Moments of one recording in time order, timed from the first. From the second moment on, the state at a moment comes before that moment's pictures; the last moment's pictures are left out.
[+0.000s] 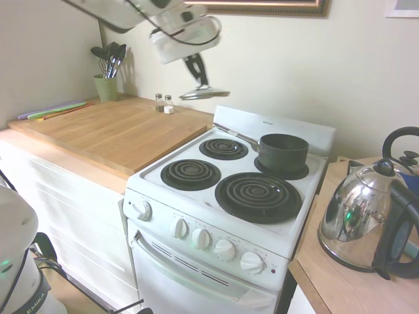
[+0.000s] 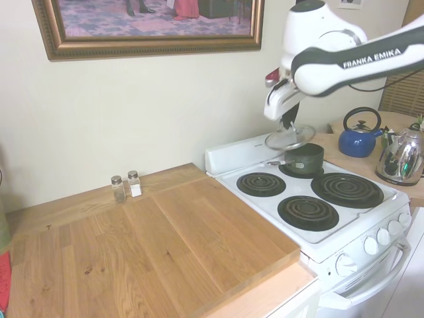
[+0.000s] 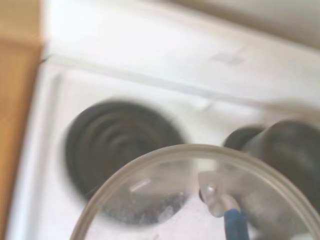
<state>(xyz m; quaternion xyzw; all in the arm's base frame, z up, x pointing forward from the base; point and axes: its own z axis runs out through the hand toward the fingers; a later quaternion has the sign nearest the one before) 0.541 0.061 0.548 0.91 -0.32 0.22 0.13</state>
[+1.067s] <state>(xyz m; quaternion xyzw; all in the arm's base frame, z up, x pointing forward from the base) 0.612 0.218 0.390 0.95 -0.29 0.07 0.12</state>
